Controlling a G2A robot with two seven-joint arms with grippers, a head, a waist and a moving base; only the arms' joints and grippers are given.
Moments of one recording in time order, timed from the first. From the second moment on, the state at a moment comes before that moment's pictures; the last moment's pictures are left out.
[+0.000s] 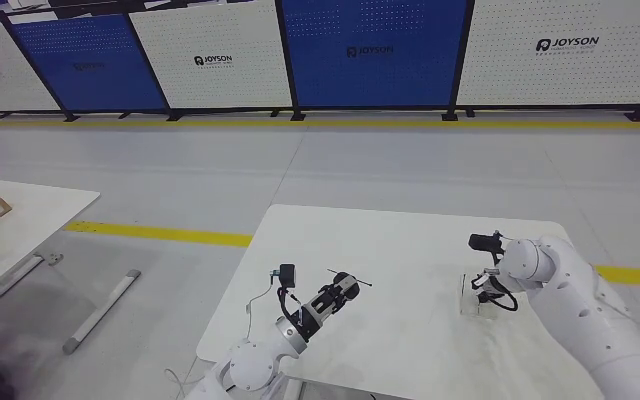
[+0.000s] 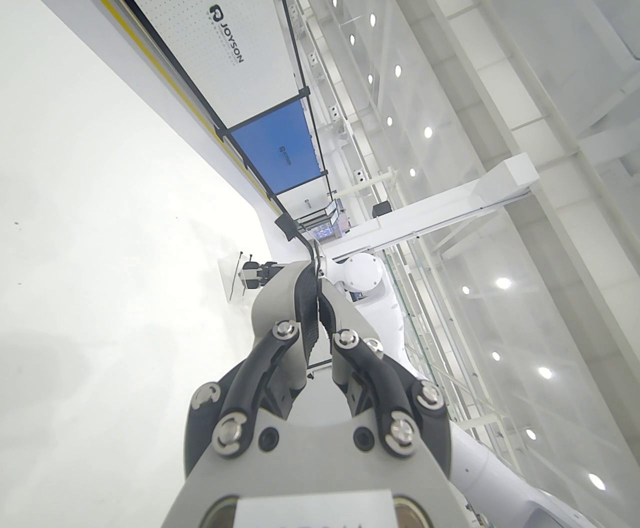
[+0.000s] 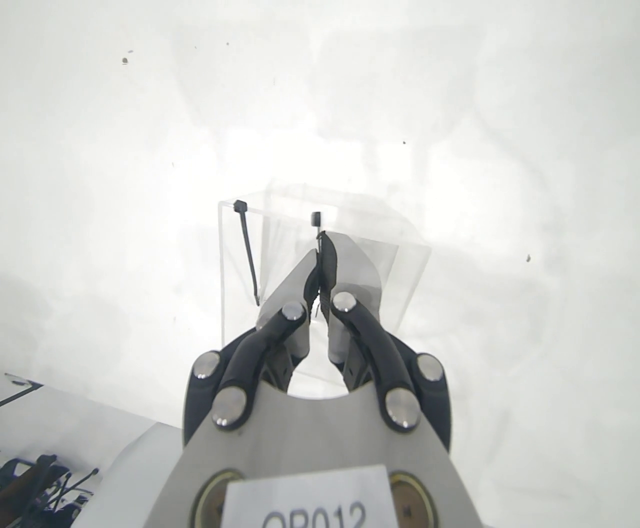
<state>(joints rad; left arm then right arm) 1.65 -1.14 -1.21 -1.84 -0.14 -0.20 -0.18 -0.58 -1.18 0.71 -0.84 -0.57 0.14 1.22</state>
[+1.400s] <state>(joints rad) 1.65 -1.14 -1.21 -1.84 -0.14 -0.20 -0.18 -0.75 -1.08 0.95 -1.21 -0.69 0.24 1.19</state>
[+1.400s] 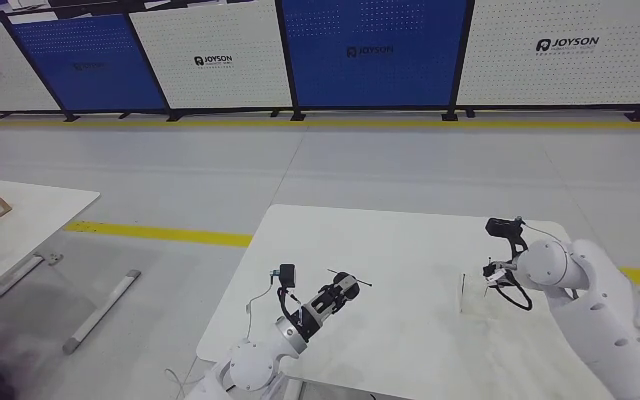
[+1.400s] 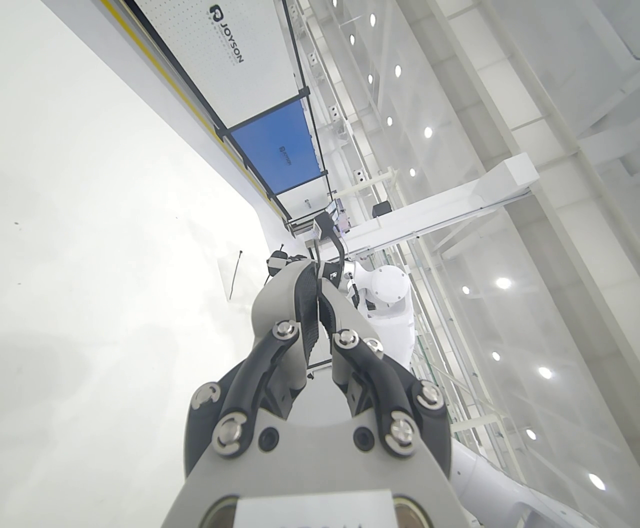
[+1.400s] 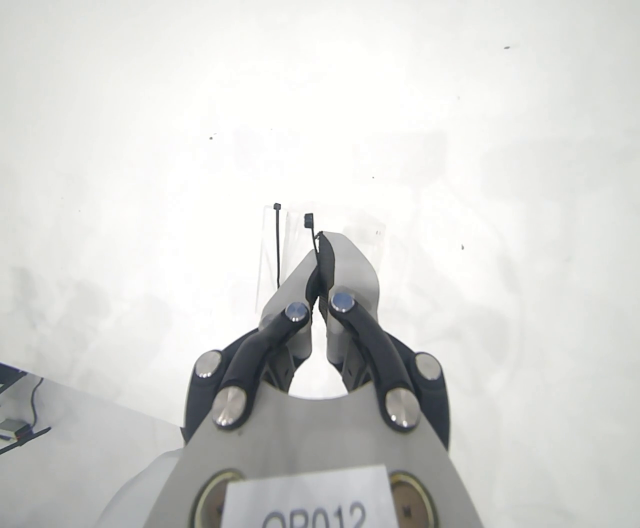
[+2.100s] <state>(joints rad) 1.65 -1.14 -1.21 -1.84 -0.14 -0.20 -0.18 -1.09 -1.06 1.17 -1.58 -0.71 0.34 1.02</state>
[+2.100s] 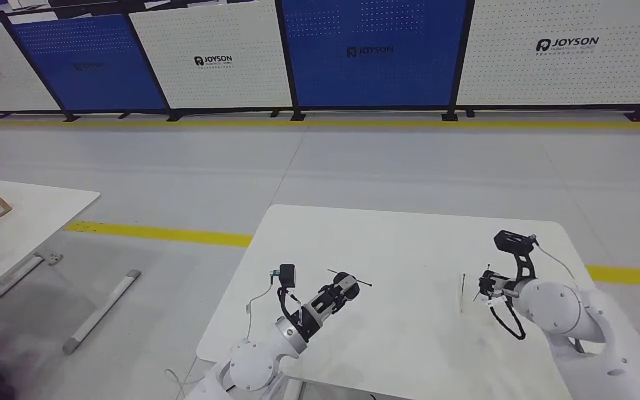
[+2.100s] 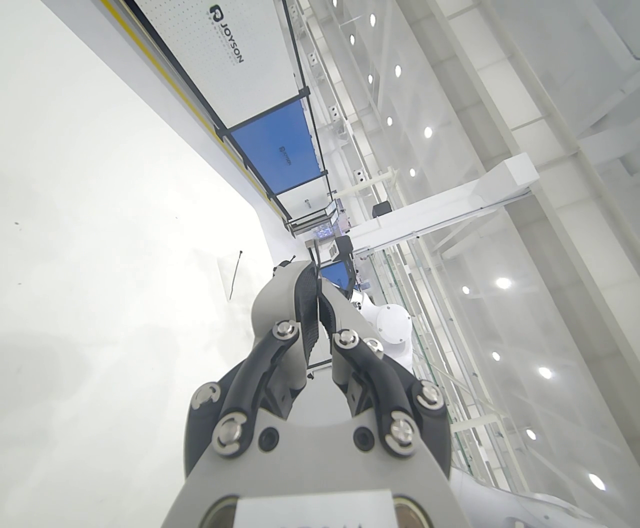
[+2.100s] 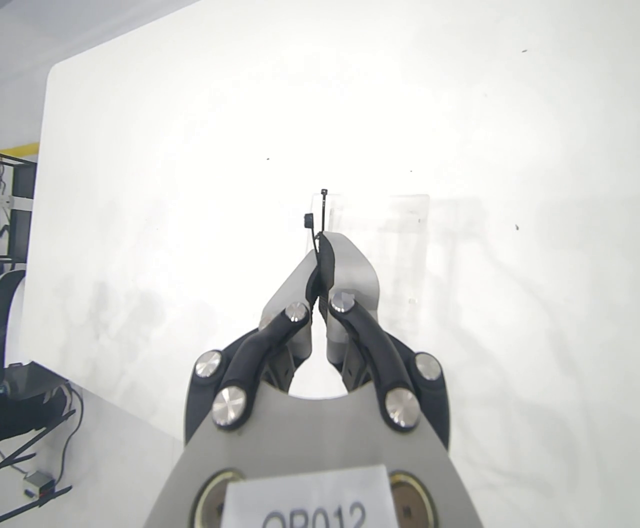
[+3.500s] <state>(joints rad) 1.59 -1.14 -1.11 -1.87 0.04 -0.16 -0.27 -1.37 -1.10 1.31 -1.74 -0.61 0.34 0.76</state>
